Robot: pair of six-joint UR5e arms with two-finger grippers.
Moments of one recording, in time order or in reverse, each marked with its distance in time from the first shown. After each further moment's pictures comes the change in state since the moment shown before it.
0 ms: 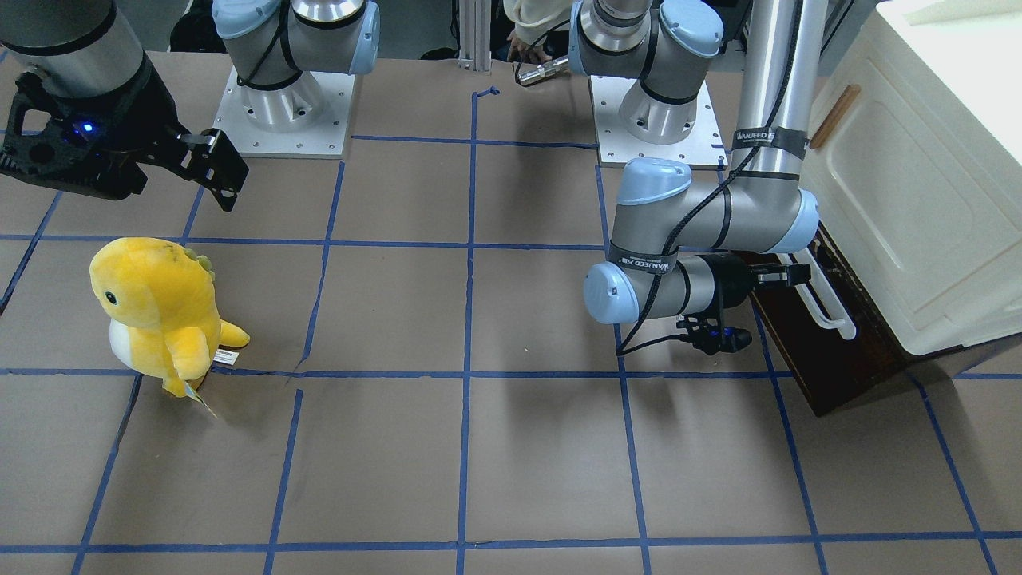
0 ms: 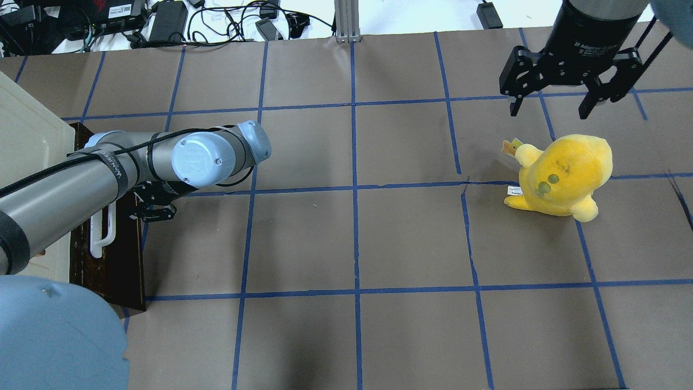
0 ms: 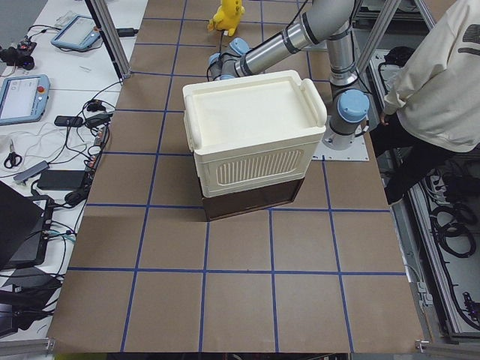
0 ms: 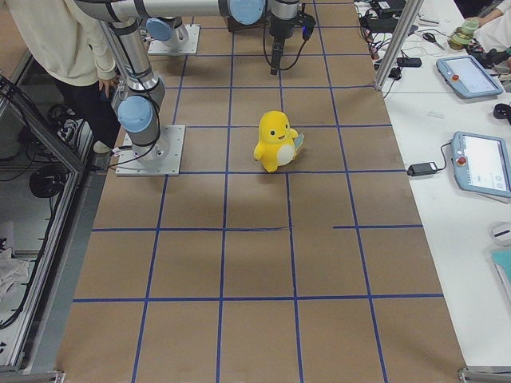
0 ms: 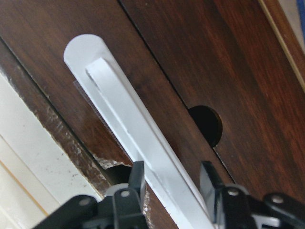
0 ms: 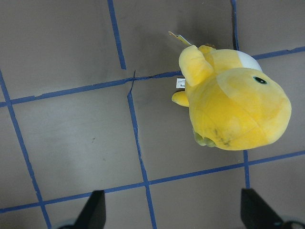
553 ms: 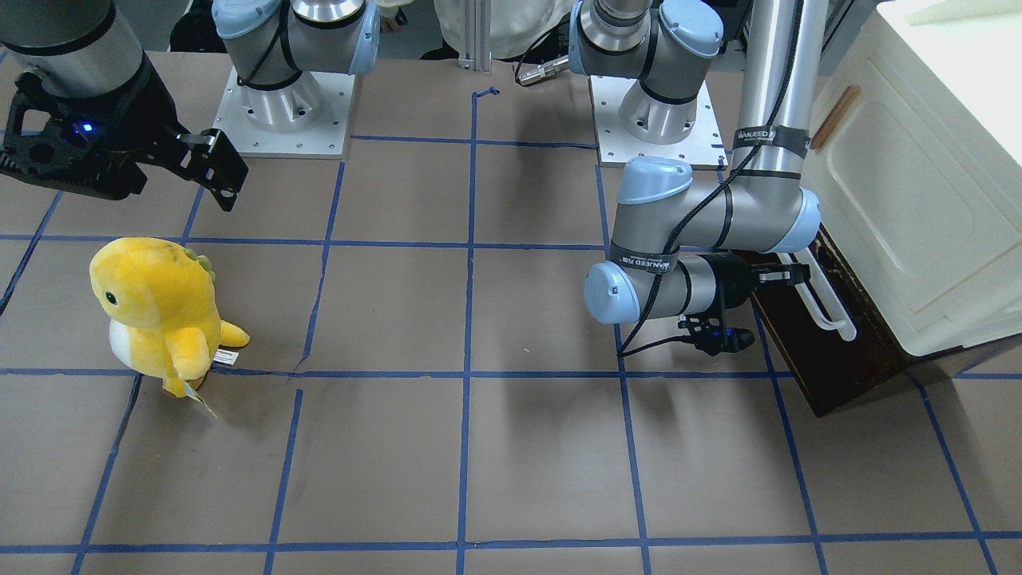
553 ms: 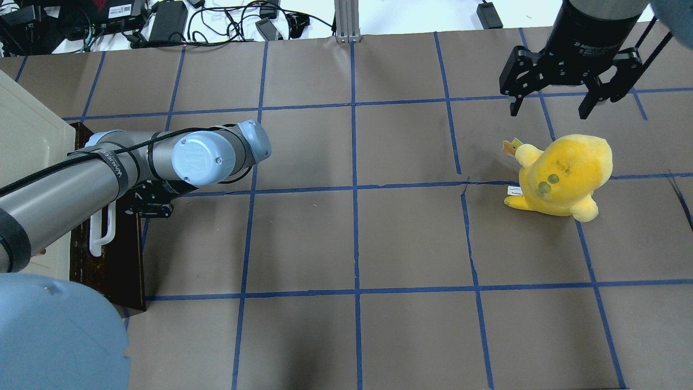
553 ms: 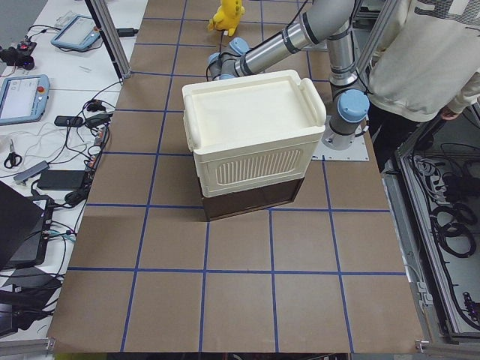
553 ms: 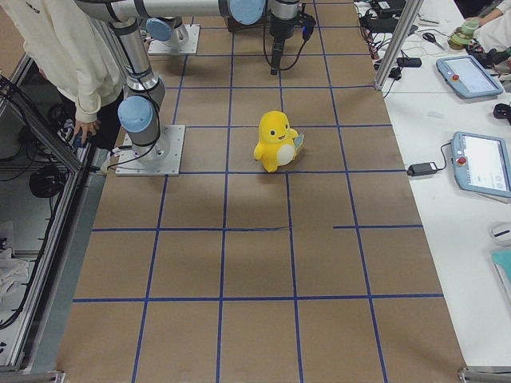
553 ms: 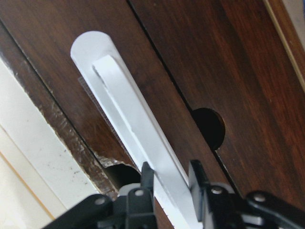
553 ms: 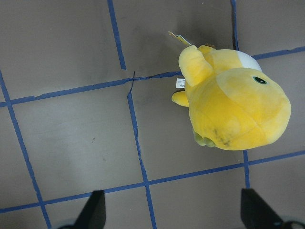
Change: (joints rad) left arm -0.001 0.004 0.005 -0.001 0.004 -0.012; right arm -0.001 0.000 0.000 0.000 0.000 0.000
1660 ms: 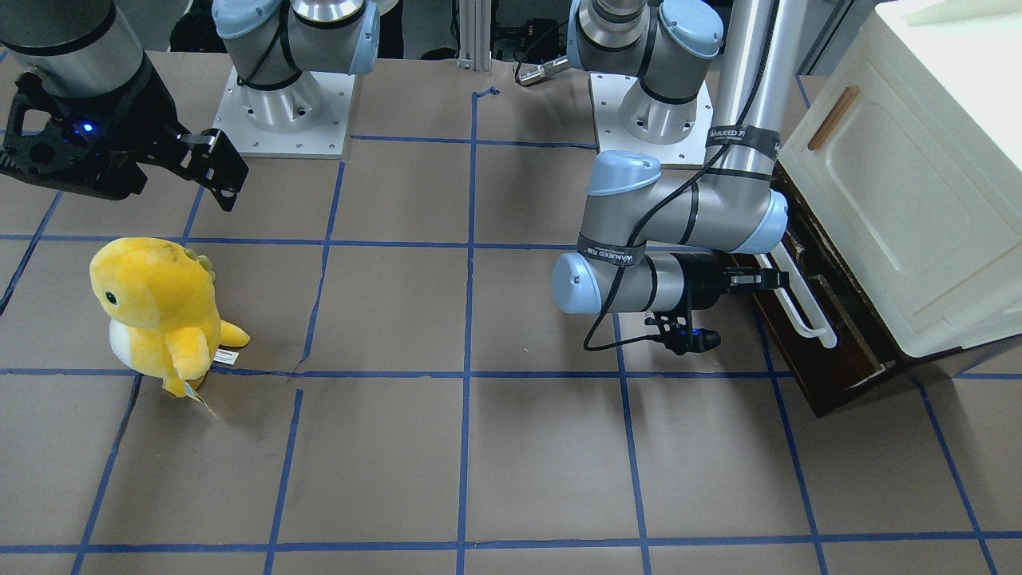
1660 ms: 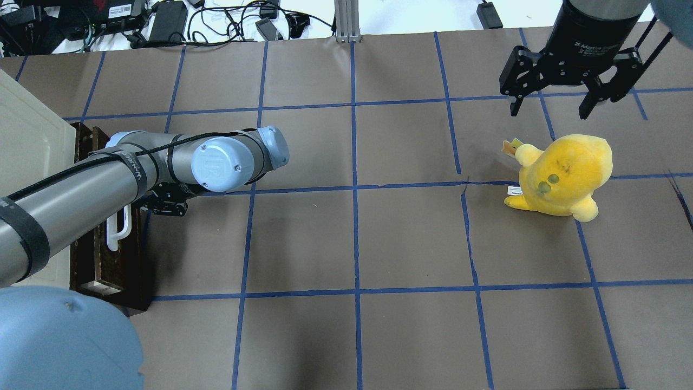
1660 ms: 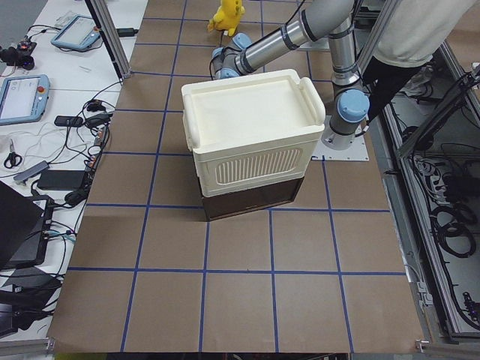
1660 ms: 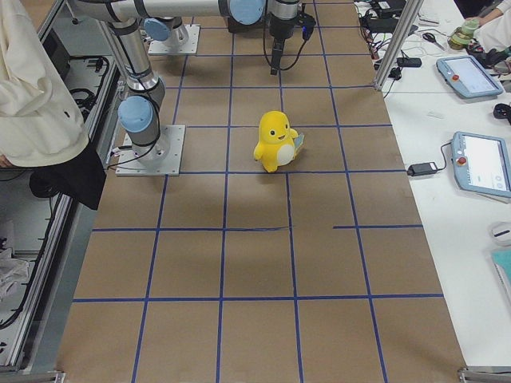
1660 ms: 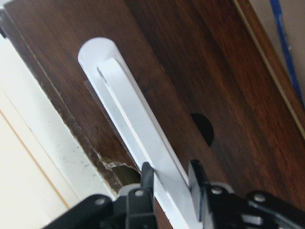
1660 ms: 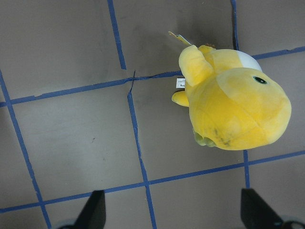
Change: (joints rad) left arm -0.084 -0.011 0.005 0.011 0.031 0.002; right arm 0.001 0.000 0.000 0.000 0.000 0.000
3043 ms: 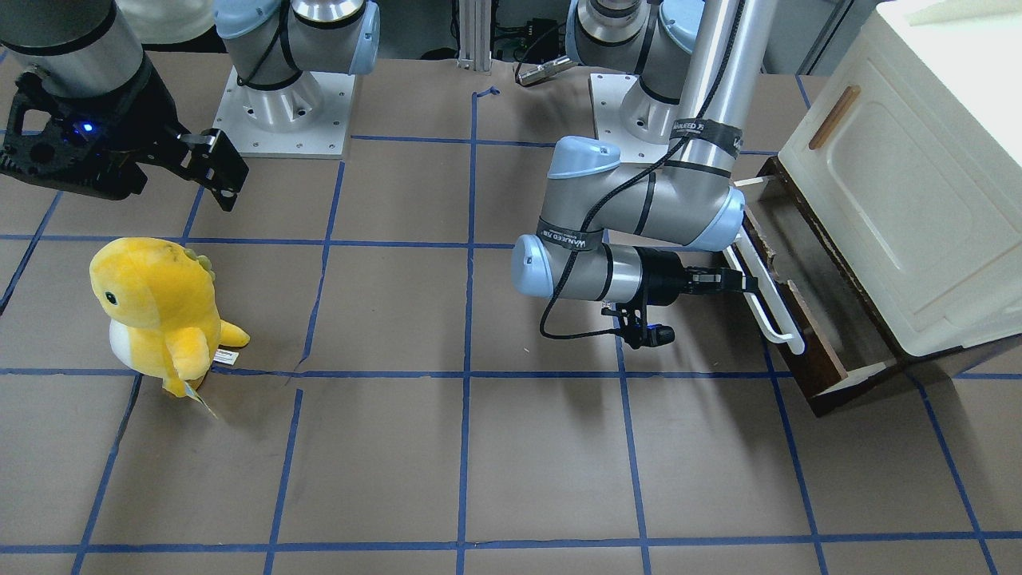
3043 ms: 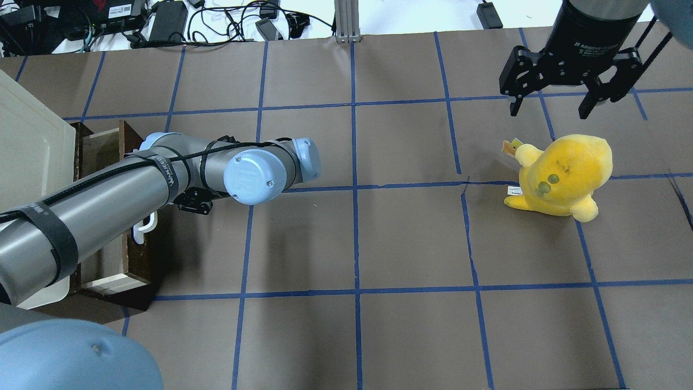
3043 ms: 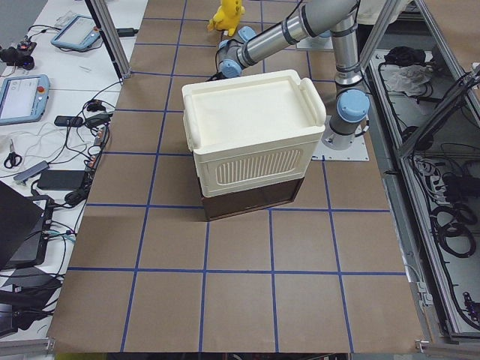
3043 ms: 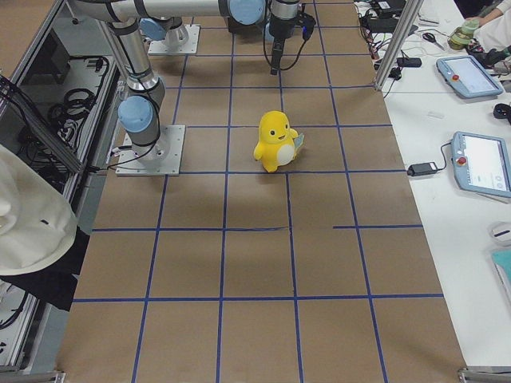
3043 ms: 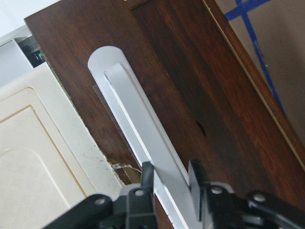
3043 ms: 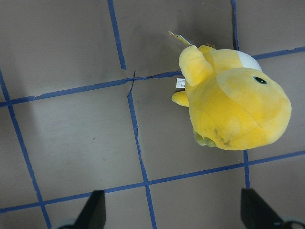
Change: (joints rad) left arm -0.093 -0.003 0.004 0.007 0.009 -0.010; right arm 0.000 0.000 0.000 0.000 0.000 0.000
